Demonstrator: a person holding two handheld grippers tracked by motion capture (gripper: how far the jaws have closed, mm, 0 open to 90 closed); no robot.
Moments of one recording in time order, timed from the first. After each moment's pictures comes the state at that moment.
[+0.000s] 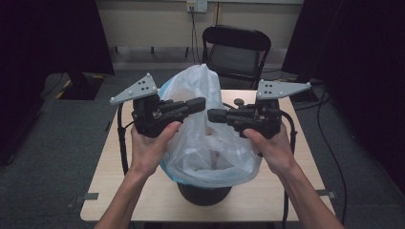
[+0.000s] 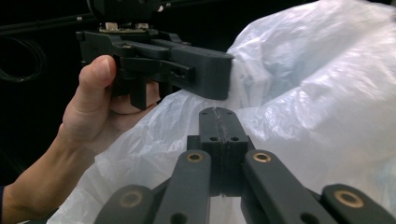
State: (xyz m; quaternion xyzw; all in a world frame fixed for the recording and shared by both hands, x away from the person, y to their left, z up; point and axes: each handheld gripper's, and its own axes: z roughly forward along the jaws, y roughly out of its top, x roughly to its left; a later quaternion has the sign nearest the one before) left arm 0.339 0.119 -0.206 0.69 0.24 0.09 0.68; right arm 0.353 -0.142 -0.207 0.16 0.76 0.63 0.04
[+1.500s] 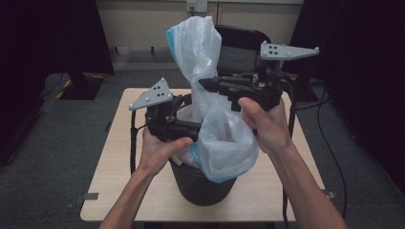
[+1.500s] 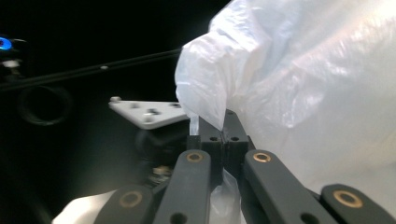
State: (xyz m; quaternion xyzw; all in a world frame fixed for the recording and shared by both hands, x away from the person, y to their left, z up) left arm 0.350 0.097 -0.219 0.71 0.19 0.12 0.67; right arm 0.358 -0.121 -0.142 0.14 0.71 0.69 0.01
